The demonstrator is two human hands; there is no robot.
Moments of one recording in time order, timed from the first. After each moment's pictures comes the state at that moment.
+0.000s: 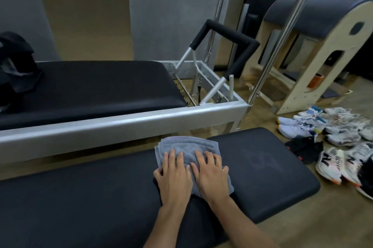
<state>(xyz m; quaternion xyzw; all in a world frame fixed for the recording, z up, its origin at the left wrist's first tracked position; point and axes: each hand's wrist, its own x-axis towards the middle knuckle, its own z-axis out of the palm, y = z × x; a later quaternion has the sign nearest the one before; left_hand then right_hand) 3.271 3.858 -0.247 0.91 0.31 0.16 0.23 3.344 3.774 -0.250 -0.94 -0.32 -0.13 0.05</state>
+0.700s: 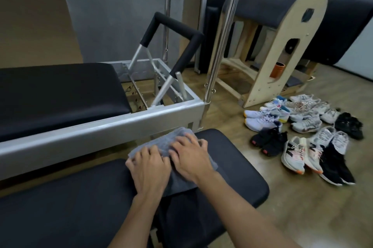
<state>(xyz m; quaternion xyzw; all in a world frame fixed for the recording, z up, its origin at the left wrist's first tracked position) 3.430 3.780 -0.226 0.90 0.35 0.16 0.20 3.511 3.688 -0.207 -0.90 -0.41 -0.07 0.10</state>
